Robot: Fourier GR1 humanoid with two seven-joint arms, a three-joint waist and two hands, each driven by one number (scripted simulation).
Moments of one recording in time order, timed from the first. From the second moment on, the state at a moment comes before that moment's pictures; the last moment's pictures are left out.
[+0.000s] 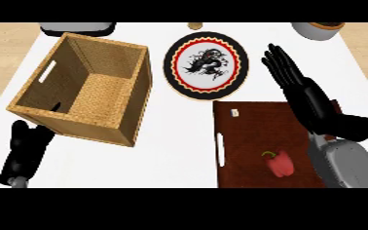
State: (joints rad) left arm 0.05 0.56 -0.16 -1.42 0.25 0.18 0.17; right arm -0.28 -0.35 0.18 -1.53 -0.29 0.12 -0.19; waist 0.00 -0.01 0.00
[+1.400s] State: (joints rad) left arm 0.10 0.53 -0.13 -1.48 0.07 0.24 -0.14; right arm 0.45 -0.45 -0.24 -1.83 -0.56 0.45 -0.37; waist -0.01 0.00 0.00
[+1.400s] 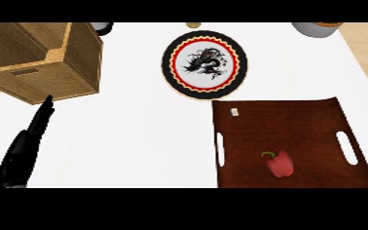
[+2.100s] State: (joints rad) left arm 0.08 0.49 -0.10 -1.46 0.04 0.21 -0.15; right arm 0.29 -0.62 -0.16 -1.78 -0.26 0.49 -0.14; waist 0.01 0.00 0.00
